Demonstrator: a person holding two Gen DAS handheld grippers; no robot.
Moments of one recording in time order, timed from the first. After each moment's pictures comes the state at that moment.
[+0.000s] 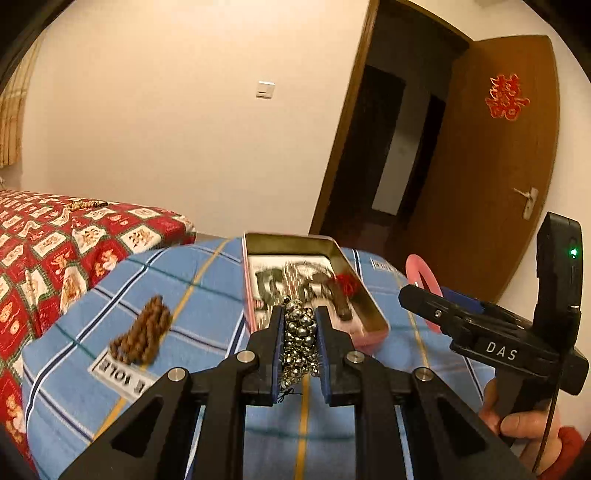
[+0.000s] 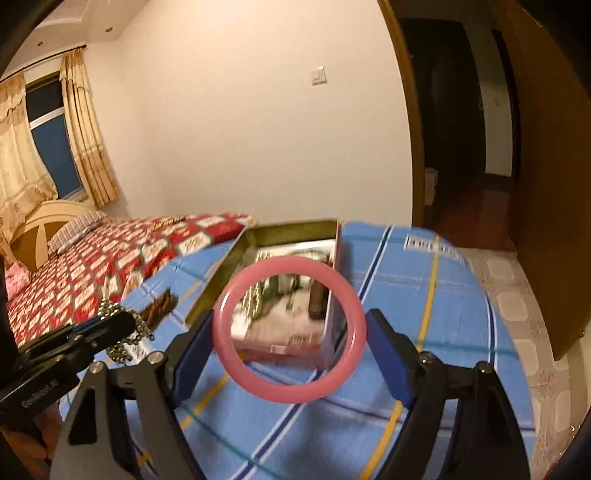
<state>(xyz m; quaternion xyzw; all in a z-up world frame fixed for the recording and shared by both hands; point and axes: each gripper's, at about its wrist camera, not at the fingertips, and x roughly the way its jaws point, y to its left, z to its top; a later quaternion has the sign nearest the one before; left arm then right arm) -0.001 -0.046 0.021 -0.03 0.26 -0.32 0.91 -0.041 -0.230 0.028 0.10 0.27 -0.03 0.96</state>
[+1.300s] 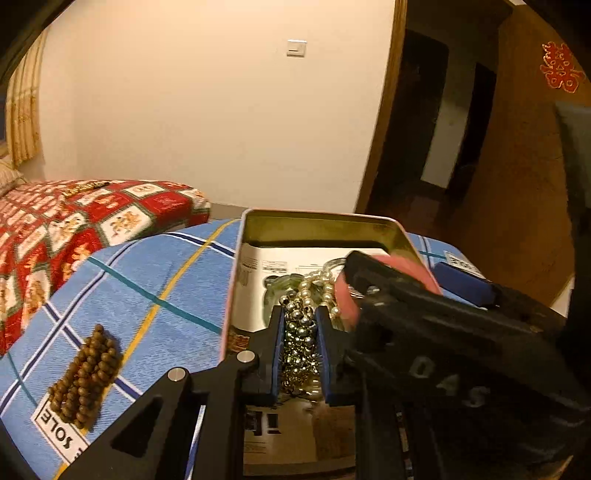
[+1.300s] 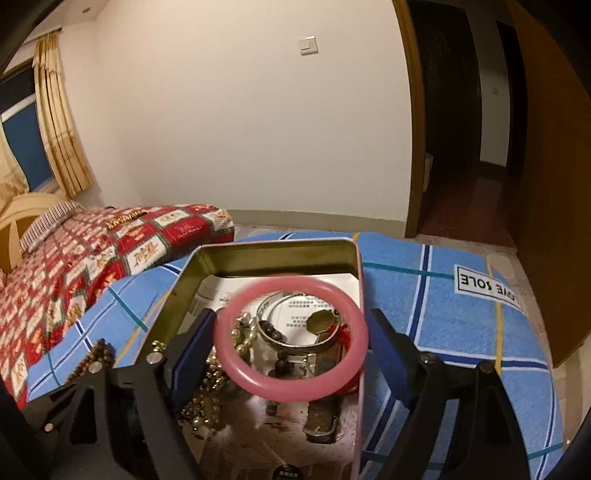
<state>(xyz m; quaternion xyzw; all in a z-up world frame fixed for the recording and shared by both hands) 0.096 -0.131 -0.027 0.02 0.32 -0.22 0.92 0.082 -0.256 -0.001 0.10 0.31 -0.05 0.94</state>
